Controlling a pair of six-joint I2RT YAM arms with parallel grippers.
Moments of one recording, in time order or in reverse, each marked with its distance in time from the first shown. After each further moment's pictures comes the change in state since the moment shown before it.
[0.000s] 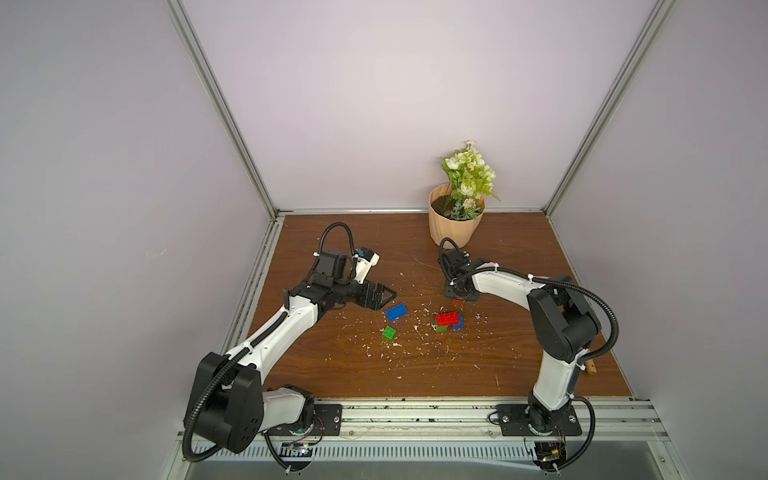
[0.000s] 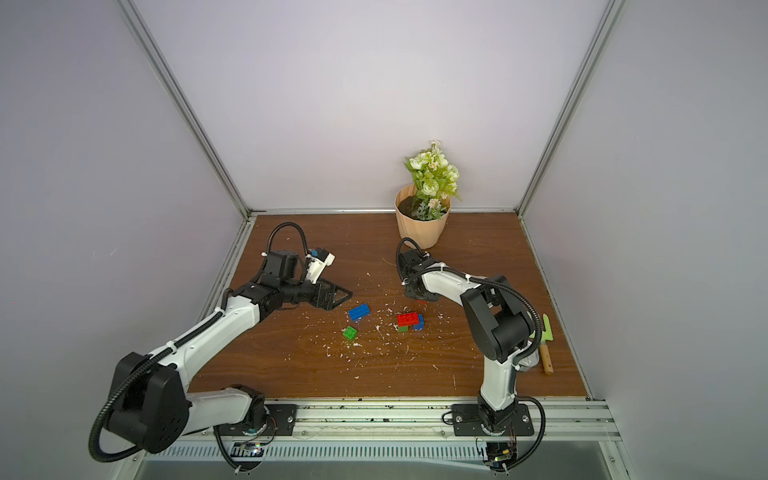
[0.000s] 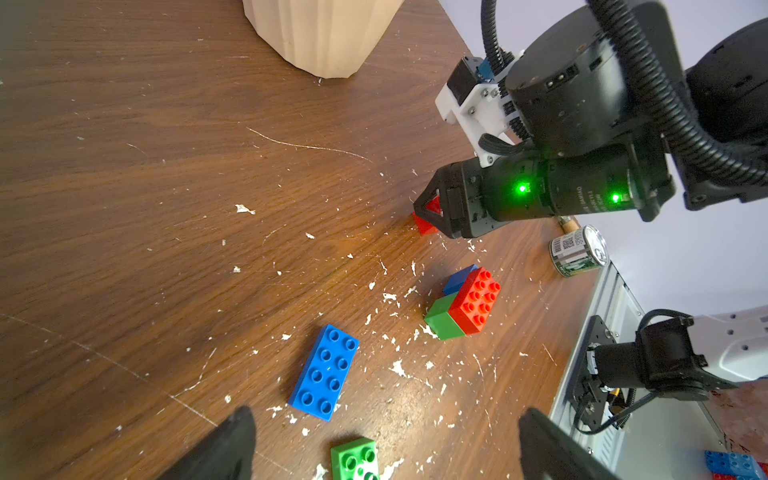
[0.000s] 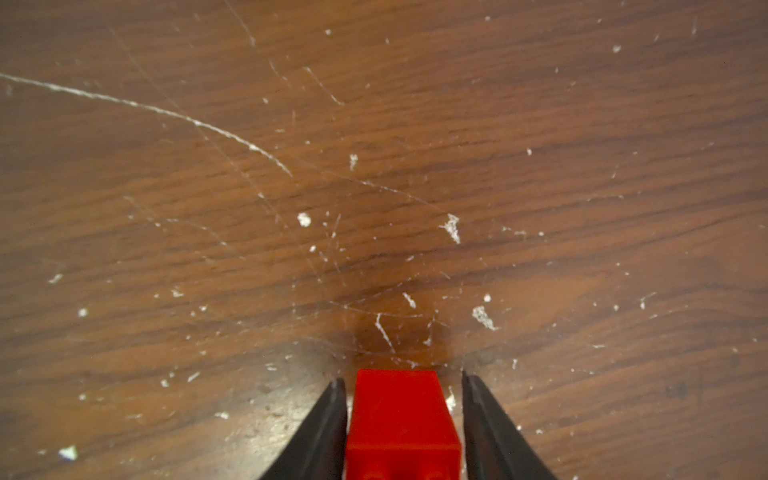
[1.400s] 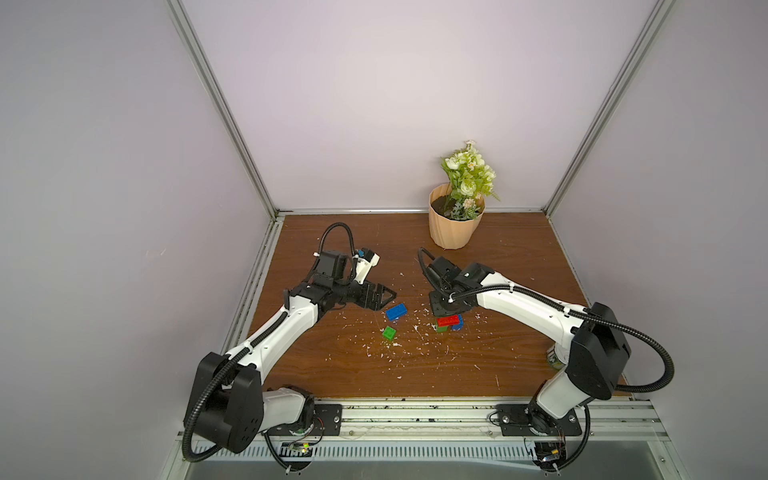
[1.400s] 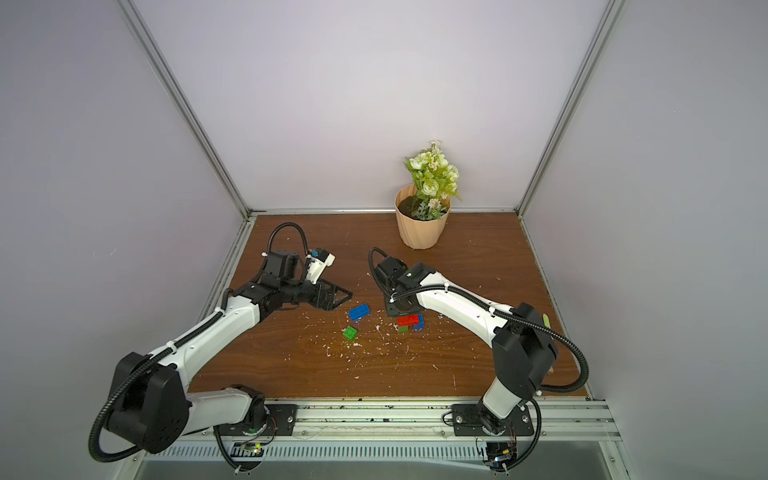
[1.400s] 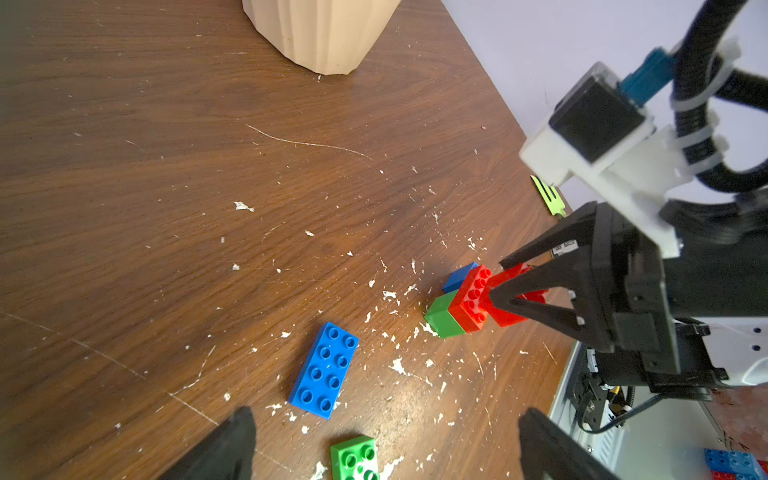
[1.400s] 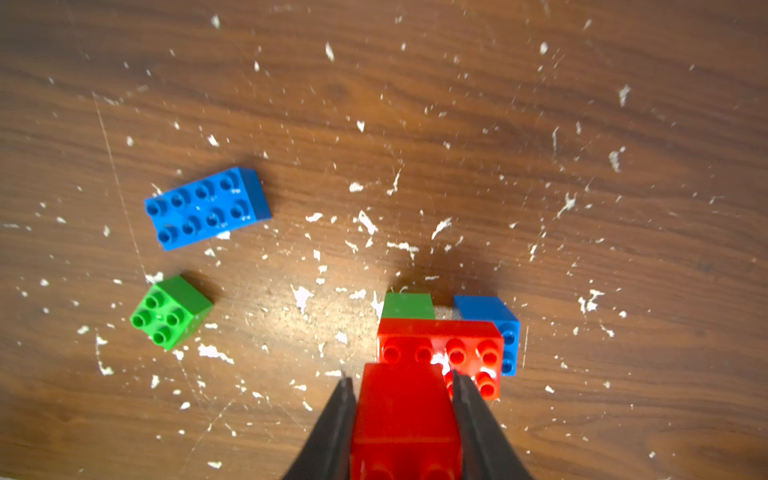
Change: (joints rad) left arm -0.002 0.000 0.000 -0.005 -0.001 0.003; right arm 0.252 -0.234 0.069 -0.314 -0.179 -0.094
